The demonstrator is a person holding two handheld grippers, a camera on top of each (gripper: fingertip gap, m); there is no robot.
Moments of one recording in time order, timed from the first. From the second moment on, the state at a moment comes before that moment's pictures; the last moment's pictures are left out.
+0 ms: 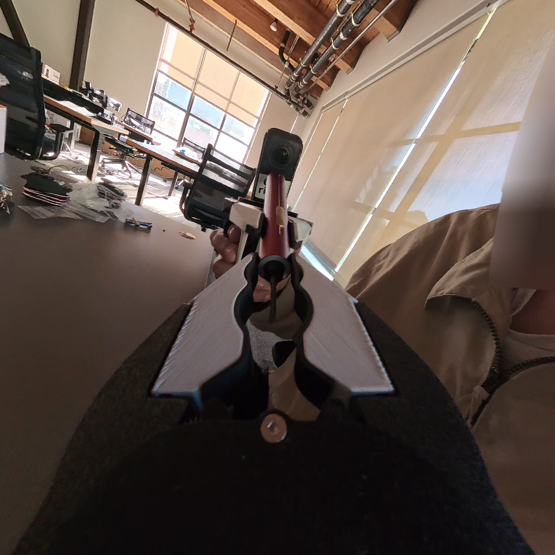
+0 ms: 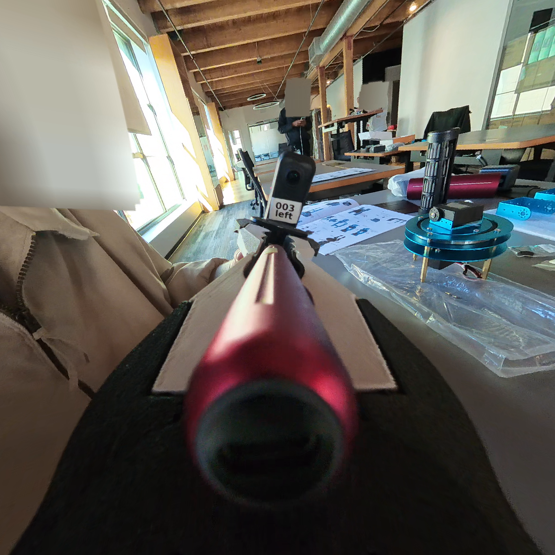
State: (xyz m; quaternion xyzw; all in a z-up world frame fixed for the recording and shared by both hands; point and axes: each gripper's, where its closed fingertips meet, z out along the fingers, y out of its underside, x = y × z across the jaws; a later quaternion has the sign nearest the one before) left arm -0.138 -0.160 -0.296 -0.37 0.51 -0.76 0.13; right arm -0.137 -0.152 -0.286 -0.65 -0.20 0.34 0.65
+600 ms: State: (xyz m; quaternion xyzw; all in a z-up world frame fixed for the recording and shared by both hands) left arm -0.177 0.053 -0.283 -0.48 0.46 -0.54 0.51; right arm -0.044 0.000 -0.317 -0.75 -0.25 0.14 0.60
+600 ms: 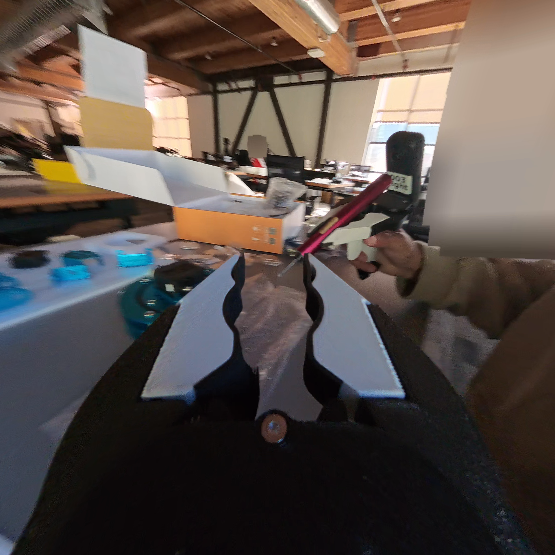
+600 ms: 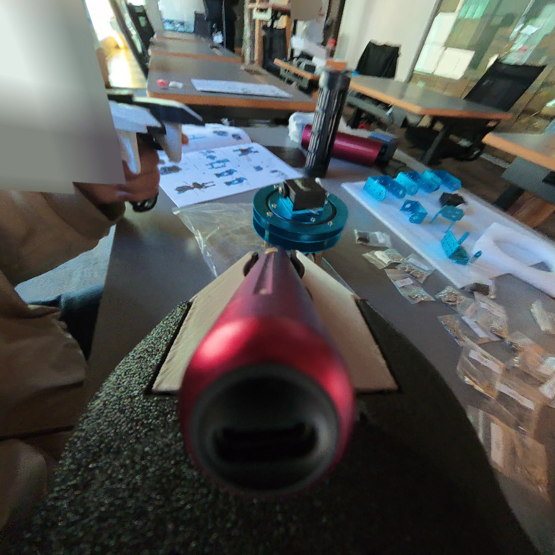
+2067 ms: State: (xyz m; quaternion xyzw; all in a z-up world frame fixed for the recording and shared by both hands) left arm -0.180 0.091 -0.312 -0.48 0.48 -0.45 0.58; right arm -0.017 0.059 -0.386 -0.80 -0.05 0.43 0.41
